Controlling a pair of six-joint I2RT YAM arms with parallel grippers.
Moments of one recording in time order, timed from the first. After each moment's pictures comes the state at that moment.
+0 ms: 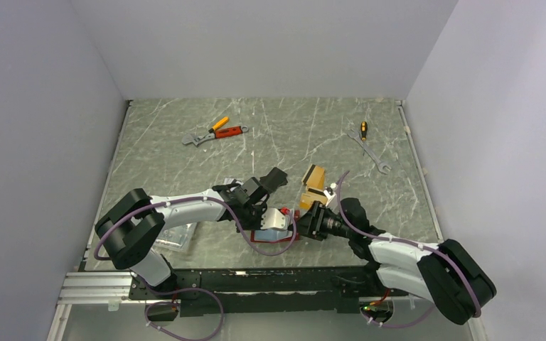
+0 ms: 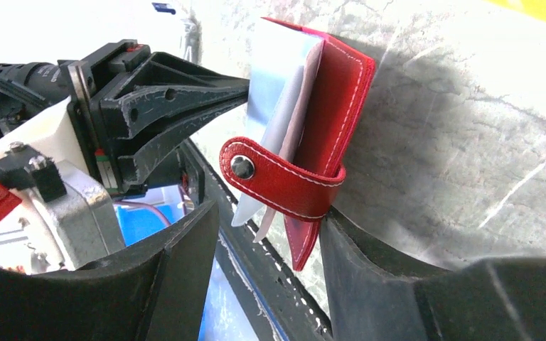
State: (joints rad) left arm -0.90 1.57 0.86 -0.44 0.21 0.75; right arm 0.55 1.07 0.09 0.53 -0.53 1.02
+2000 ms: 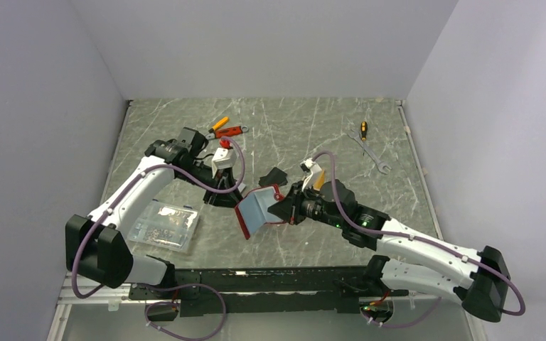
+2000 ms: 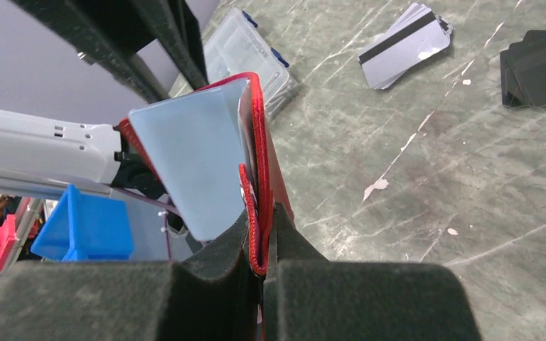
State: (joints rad) left arm -0.35 1.36 1.17 -1.08 1.25 0.90; right arm 0.97 0.90 0.64 -0.02 -0.09 0.68
